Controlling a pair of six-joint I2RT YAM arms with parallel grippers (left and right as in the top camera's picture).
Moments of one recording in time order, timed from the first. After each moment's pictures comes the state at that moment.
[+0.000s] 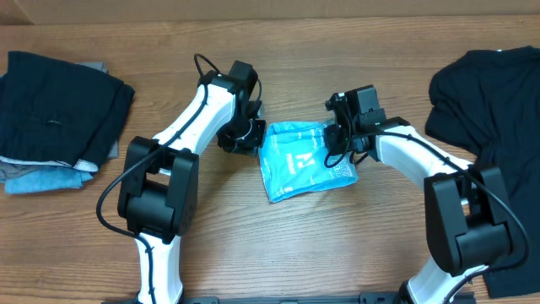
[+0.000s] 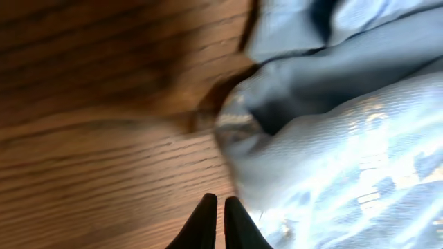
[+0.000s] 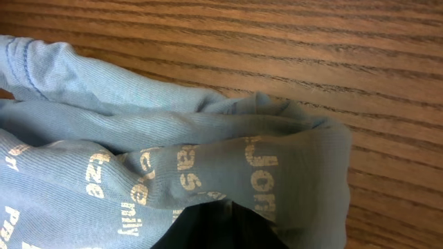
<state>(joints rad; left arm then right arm) -0.35 2.14 1.63 -1.08 0.28 -0.21 0.26 1.86 1.07 -0.34 -0.21 0.02</state>
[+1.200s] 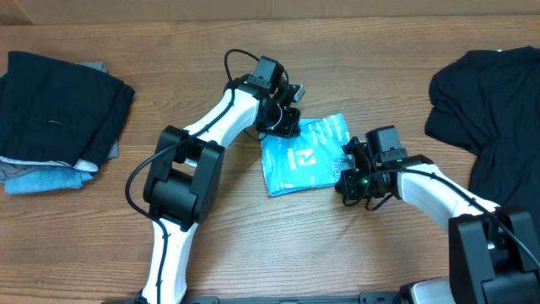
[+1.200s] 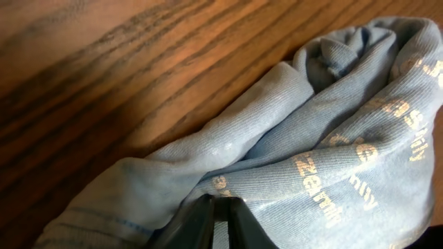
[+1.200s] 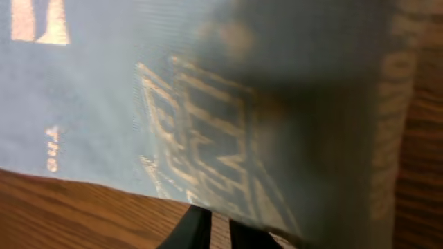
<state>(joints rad) -0.43 2.29 1.70 -0.68 0.51 -0.13 0.20 1.62 0.74 -0.46 -0.37 0.09</state>
